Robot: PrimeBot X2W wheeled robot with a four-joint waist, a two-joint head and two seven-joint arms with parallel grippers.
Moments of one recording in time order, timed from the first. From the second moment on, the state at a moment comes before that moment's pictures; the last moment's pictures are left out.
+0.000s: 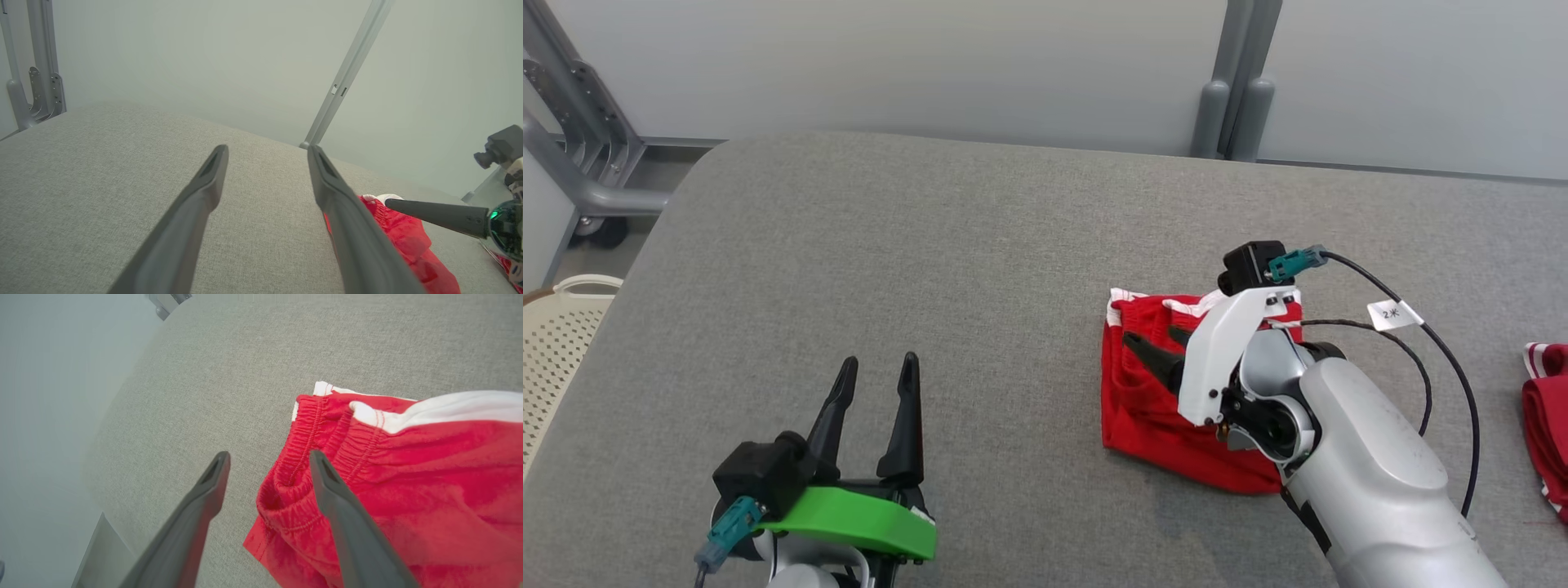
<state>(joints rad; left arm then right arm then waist) -0.09 0.21 -0.44 0.07 -0.64 0.12 -0.26 -0.54 -0.05 0.31 0.53 0.61 0.13 0.51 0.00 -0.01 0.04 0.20</state>
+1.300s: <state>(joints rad) -0.09 0.25 -0.47 0.02 -0.61 0.15 -0.22 -0.42 -0.09 0.00 0.52 0.31 0.13 0.39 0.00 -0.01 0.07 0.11</state>
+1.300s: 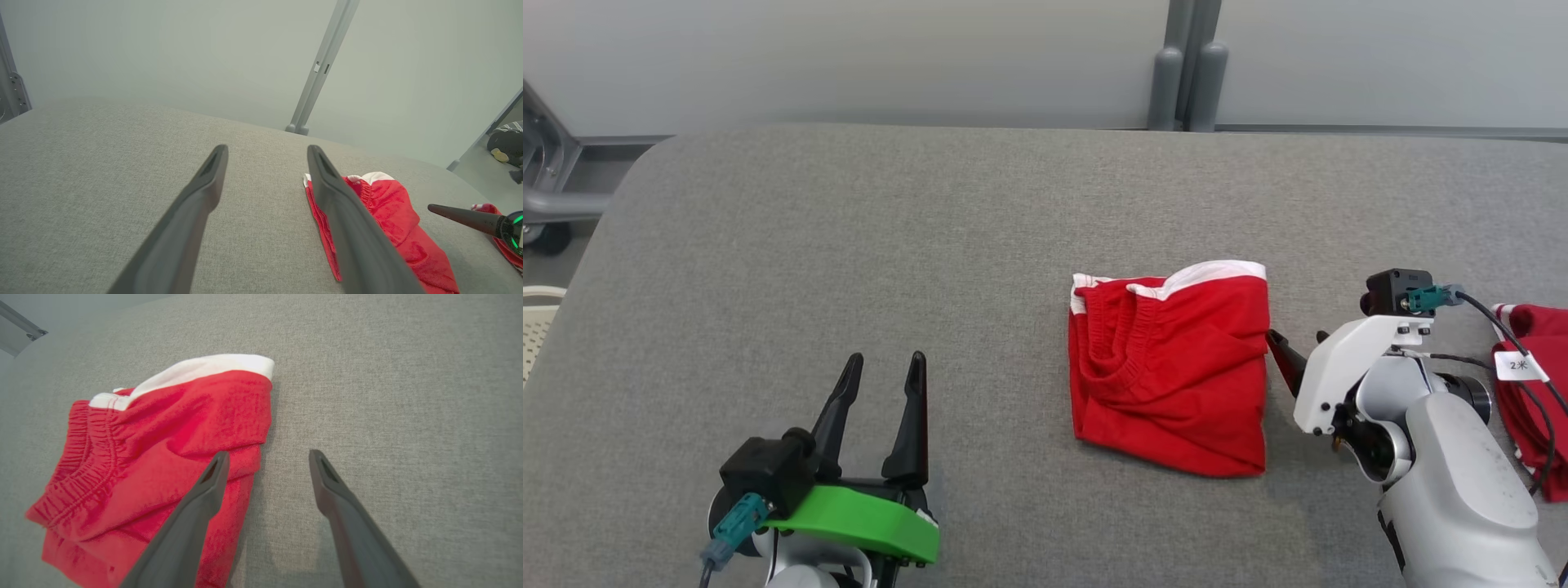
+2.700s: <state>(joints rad) -0.13 0.25 -0.45 0.01 -0.59 0.15 -0.24 -0.47 -0.13 0.13 0.44 0.46 0.13 0.50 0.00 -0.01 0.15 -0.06</state>
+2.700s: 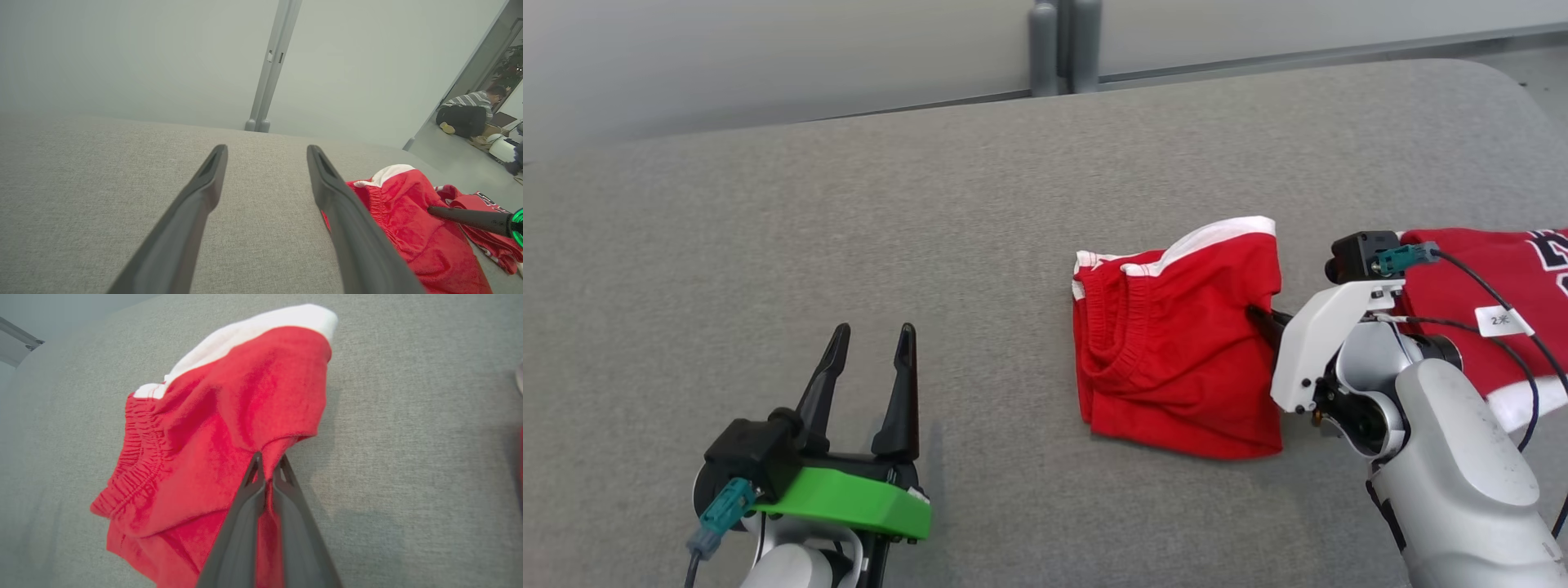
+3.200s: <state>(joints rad) -0.15 0.27 -0.46 -0.01 -0.57 0.16 -0.22 -0.45 -0.14 0.13 0.35 0.44 0.13 0.51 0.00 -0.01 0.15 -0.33</state>
